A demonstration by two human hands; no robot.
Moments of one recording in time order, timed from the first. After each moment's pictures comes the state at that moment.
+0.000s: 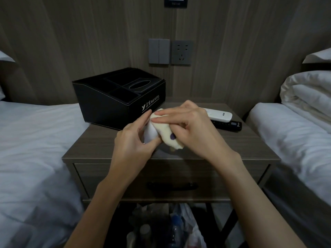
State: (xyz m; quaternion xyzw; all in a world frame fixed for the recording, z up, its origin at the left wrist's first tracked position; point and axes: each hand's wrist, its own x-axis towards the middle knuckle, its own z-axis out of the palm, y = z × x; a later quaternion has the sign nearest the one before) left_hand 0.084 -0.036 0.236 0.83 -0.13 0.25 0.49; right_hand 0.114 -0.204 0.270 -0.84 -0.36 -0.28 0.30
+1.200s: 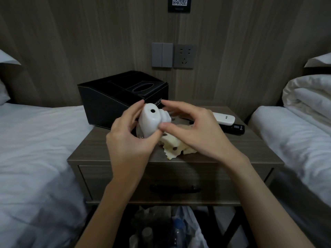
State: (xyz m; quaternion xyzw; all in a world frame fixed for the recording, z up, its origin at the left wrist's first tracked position) left_hand 0.070 -0.043 0.251 0.74 -0.08 0.41 0.53; right_hand 0.096 -0.199 0.289 -0.83 -0.28 -0.18 0.44
